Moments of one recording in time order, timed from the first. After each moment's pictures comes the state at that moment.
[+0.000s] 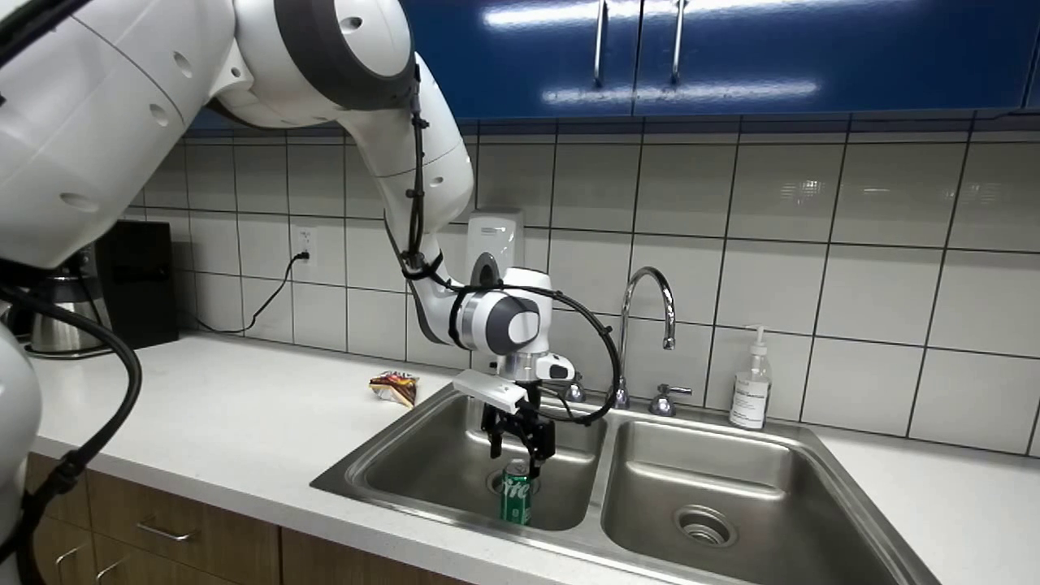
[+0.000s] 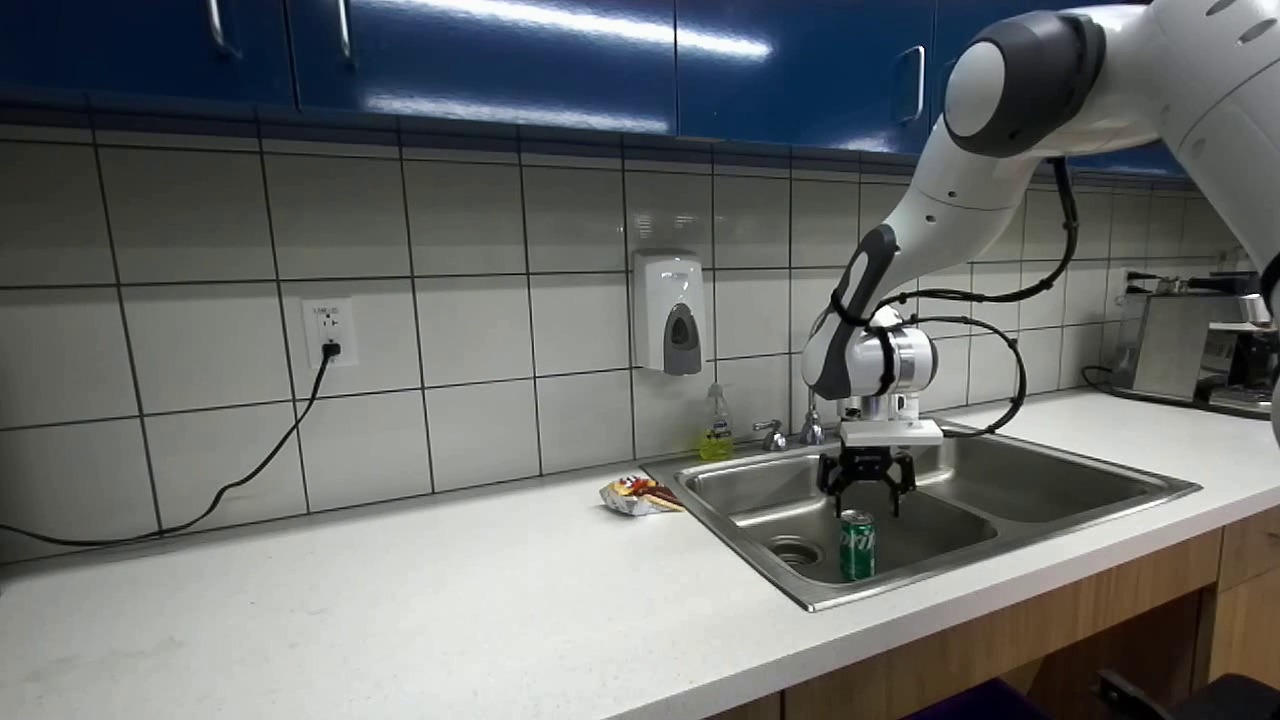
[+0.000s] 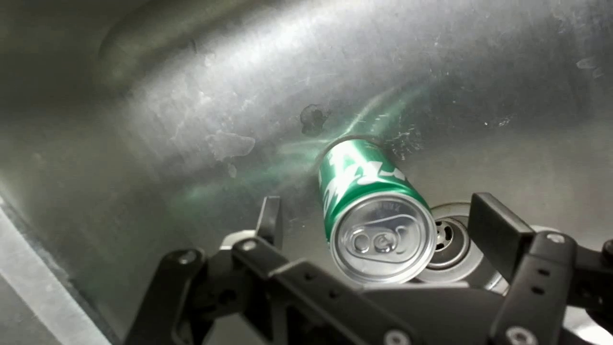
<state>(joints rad) -0.19 0.58 -0.10 -1.97 0.08 2.52 0.05</state>
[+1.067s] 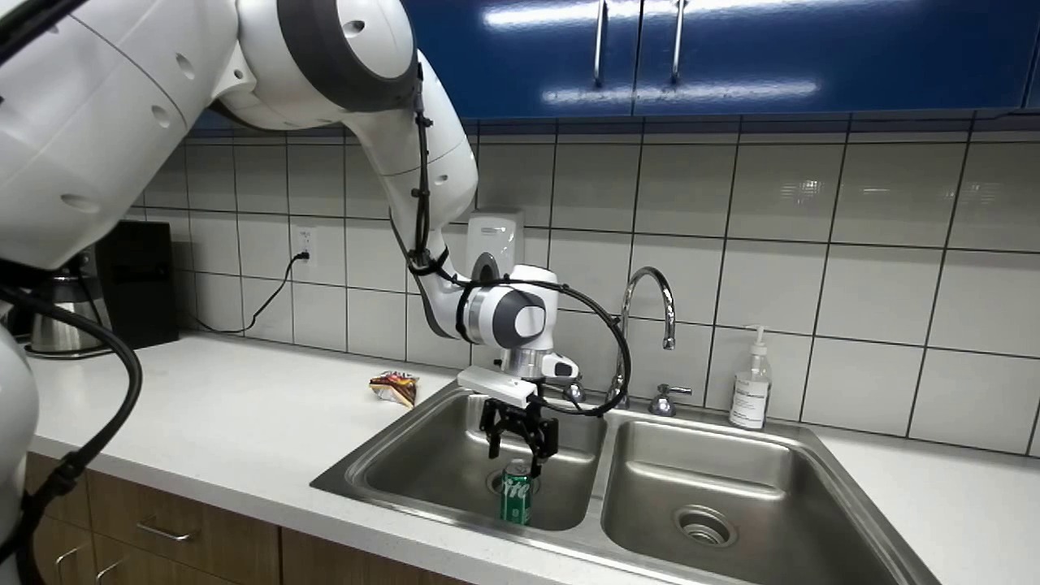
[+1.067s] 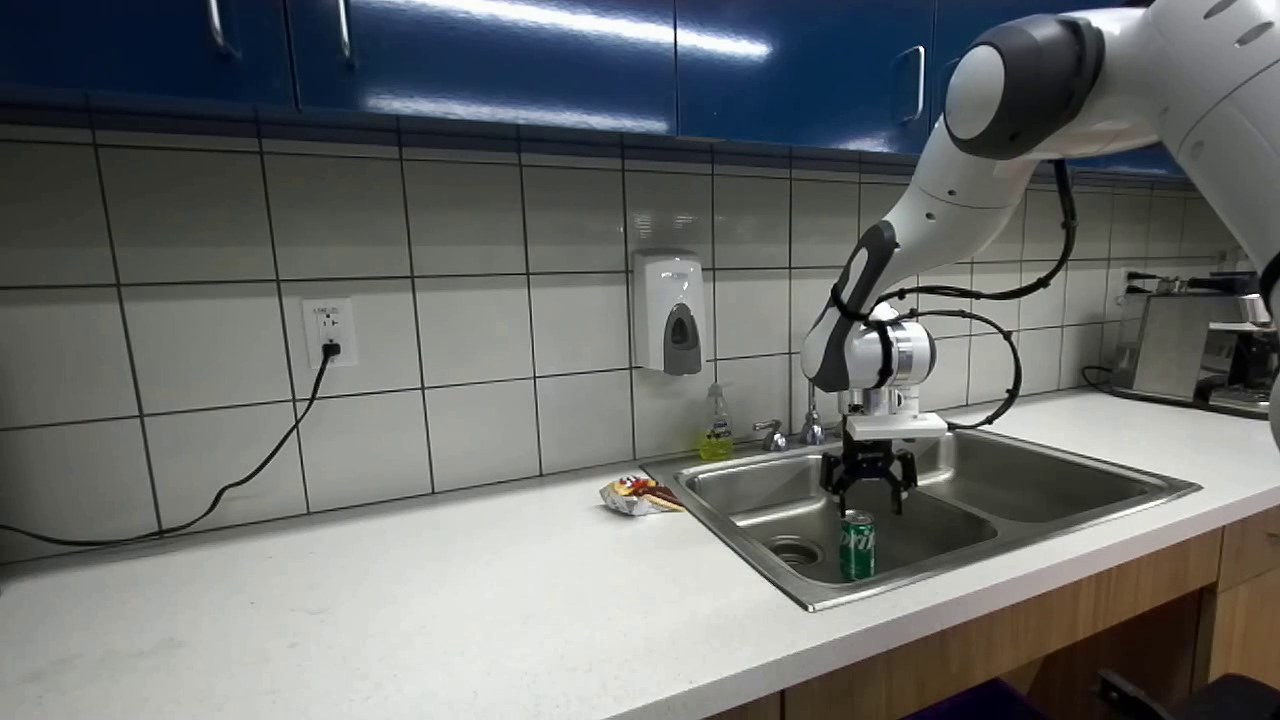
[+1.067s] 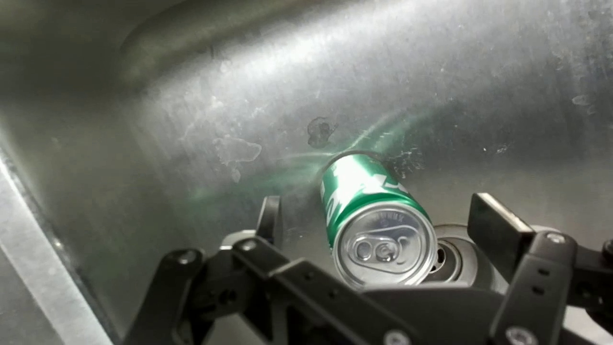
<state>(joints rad) -0.20 0.59 -0.10 -1.93 0.08 2.43 -0.04</state>
